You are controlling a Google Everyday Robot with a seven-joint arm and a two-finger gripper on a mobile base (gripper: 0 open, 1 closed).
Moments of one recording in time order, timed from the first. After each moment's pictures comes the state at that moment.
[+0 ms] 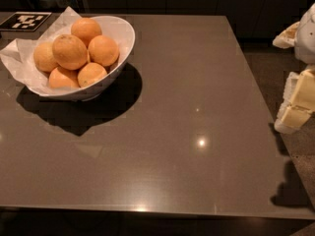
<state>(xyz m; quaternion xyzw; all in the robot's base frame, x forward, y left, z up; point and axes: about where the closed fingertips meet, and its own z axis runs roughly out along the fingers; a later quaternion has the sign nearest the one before) 0.438 -0.217 0.976 -0.60 0.78 -0.03 0.16</state>
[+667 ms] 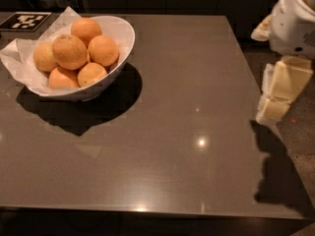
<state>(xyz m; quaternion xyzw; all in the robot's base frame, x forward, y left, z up) 0.446 -0.188 0.985 -0.63 0.76 -0.05 0.14</state>
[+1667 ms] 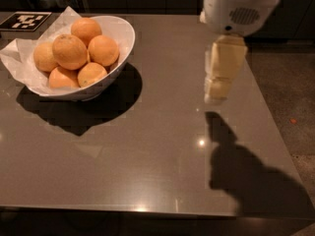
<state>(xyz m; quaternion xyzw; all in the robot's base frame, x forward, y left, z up) 0.475 -0.101 1.003 -0.68 0.72 -0.07 0.14</state>
